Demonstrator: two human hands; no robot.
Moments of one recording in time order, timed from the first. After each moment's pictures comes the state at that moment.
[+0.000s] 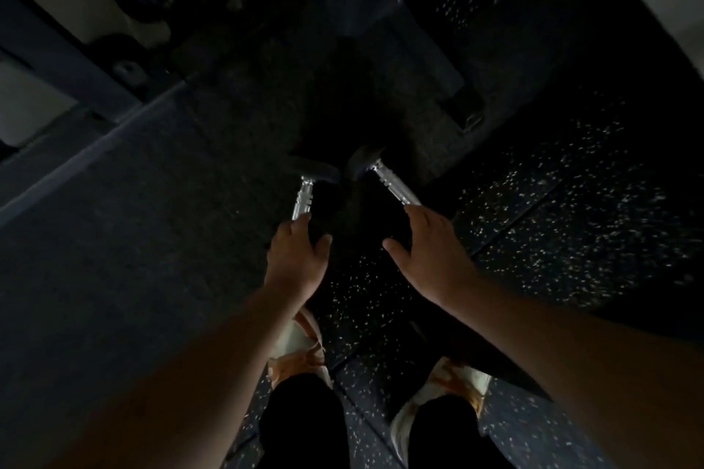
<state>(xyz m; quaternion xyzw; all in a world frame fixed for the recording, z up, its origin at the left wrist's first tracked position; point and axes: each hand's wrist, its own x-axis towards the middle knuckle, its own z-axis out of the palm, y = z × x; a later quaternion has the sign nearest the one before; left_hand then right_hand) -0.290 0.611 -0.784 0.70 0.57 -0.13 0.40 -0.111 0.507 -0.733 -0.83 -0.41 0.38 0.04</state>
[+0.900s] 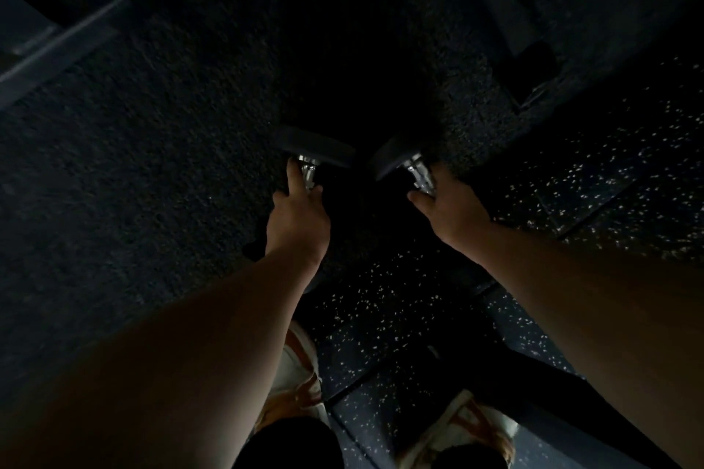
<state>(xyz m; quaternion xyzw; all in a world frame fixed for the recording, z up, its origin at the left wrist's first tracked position) -0.267 0.646 -0.934 0.64 0.65 -0.09 0.40 -0.067 0.563 -0.898 -0.85 -0.29 0.44 0.07</state>
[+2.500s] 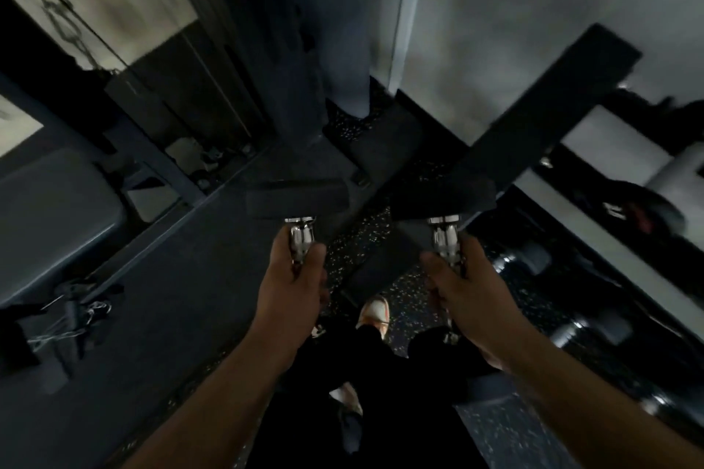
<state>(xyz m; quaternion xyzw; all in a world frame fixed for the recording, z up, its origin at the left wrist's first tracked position) -0.209 0.354 -0.138 0.58 0.54 0.15 0.59 -0.039 0.214 -0.128 -0.76 -0.13 0.42 0.47</state>
